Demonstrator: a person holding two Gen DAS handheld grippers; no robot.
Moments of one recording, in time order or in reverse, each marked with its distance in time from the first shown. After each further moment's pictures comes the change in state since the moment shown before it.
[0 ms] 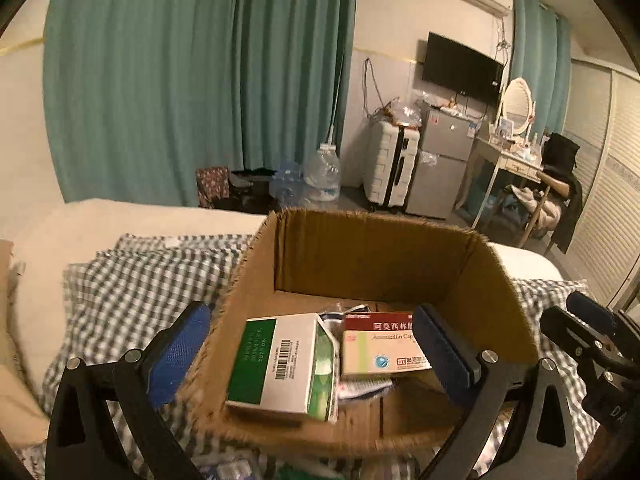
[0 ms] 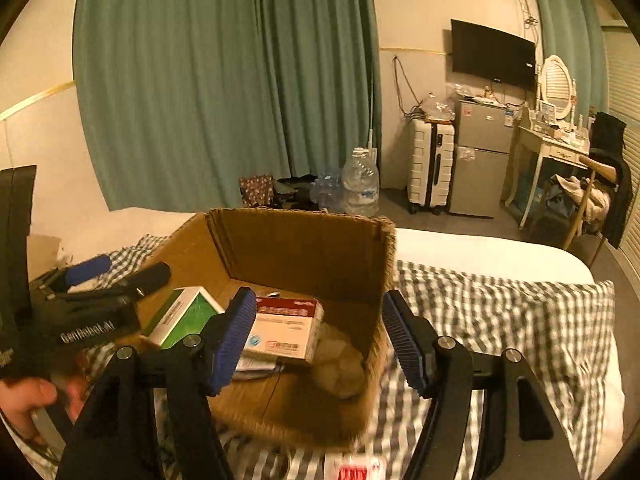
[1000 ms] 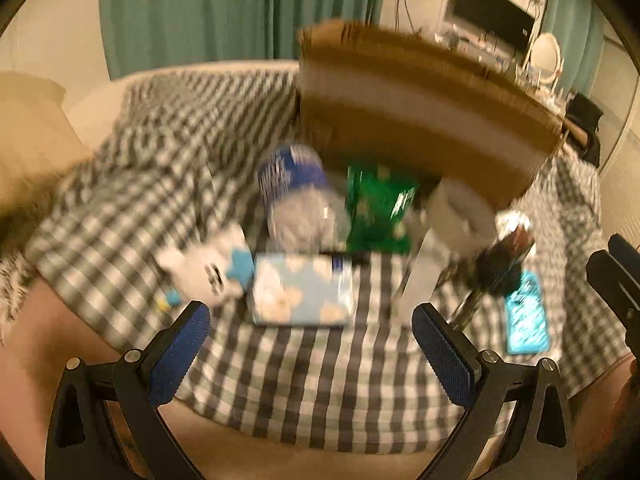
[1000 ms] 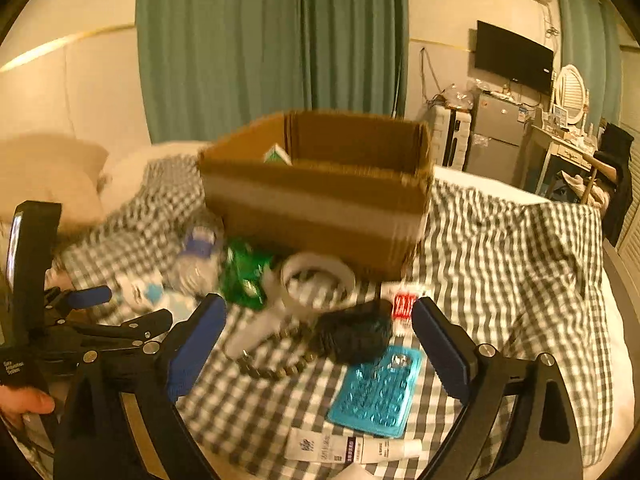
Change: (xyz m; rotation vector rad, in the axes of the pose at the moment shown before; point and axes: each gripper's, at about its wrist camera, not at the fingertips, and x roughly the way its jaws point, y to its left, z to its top) left arm -0.050 0.038 -0.209 -0.067 0.305 0.072; right arm -0.067 0.065 -0.170 -0.131 0.090 0.029
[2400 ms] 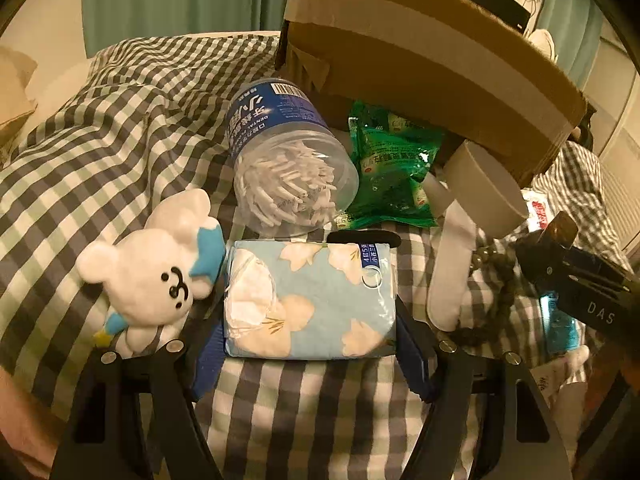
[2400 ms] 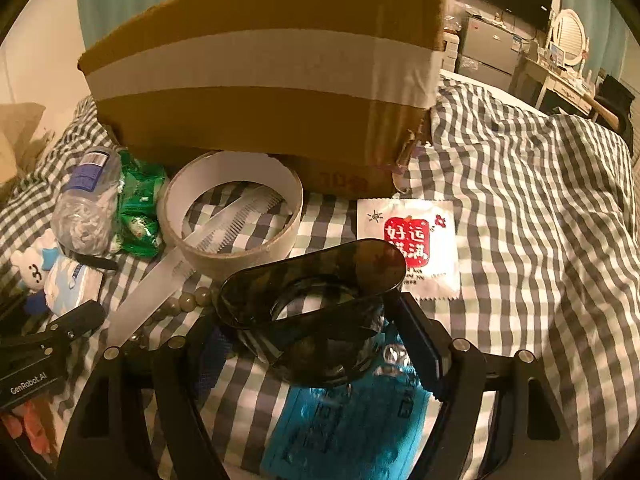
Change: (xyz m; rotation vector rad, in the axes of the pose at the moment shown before) left arm 0.034 -0.012 -0.024 -0.012 0.020 -0.074; right arm 0.104 -0.040 -0.028 0.084 0.250 -0.070
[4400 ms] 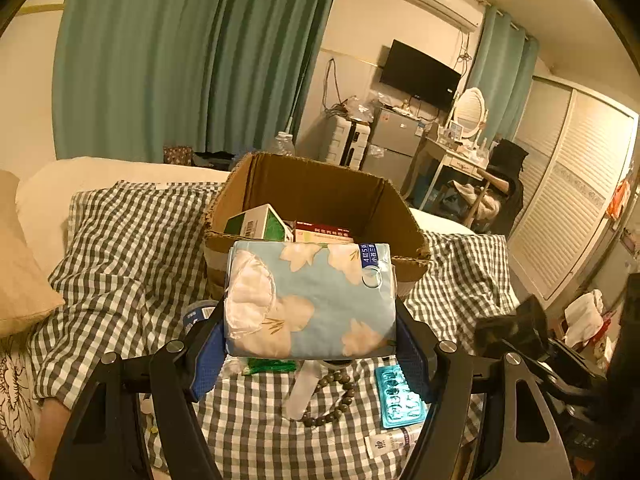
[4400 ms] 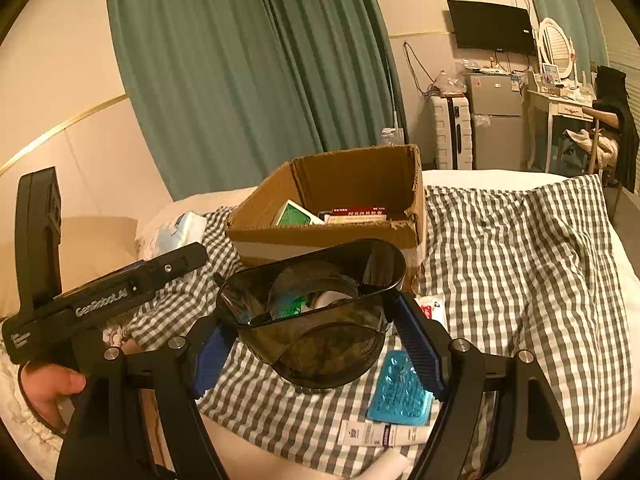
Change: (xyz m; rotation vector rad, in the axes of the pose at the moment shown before) left arm -0.166 -0.041 0.109 0.063 -0.269 -0.202; right arm -0.185 0.005 0.033 0.136 -0.310 0.246
